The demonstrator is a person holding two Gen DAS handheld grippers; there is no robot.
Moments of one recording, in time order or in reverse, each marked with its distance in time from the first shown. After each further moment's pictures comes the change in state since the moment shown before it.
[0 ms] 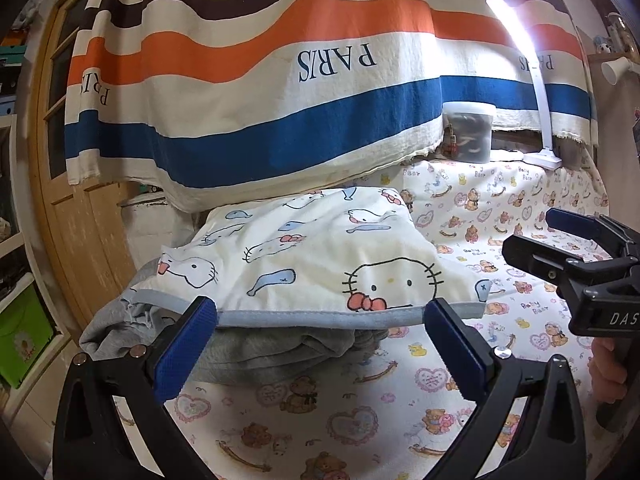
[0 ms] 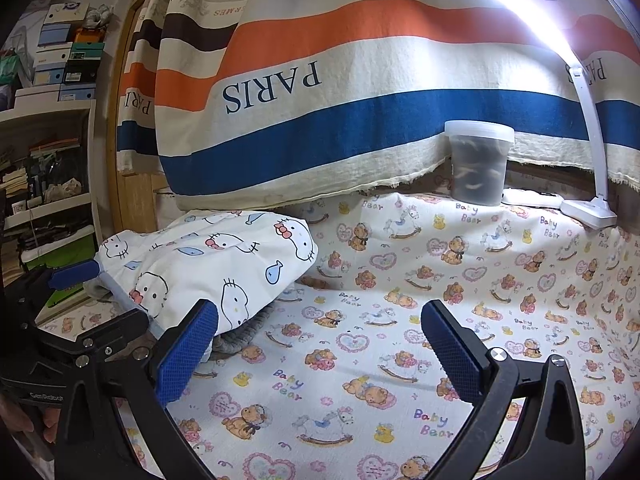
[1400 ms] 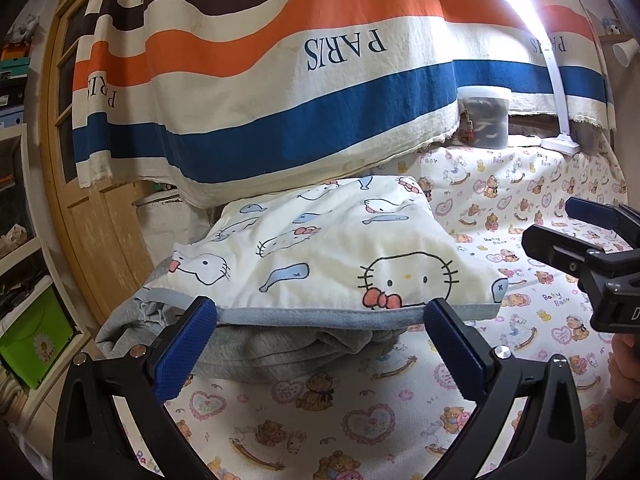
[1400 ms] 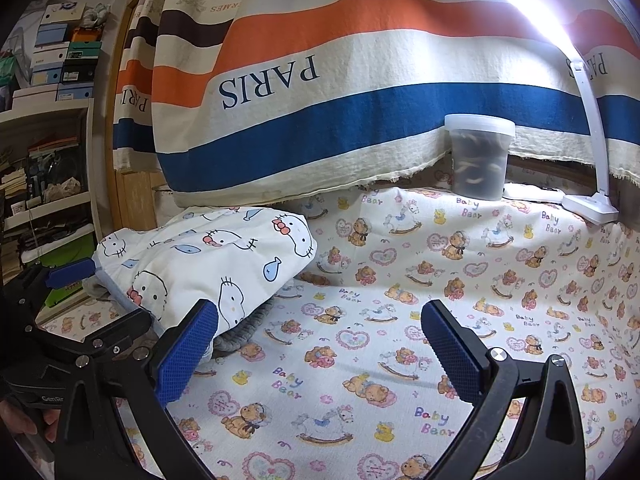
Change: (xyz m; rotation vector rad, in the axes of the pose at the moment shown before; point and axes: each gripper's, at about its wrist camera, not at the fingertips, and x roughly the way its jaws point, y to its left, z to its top) left arm 0.011 -0.003 0.000 0.028 0.040 0.071; right arm 0.004 -0.001 -0.001 0.006 0.014 0.003
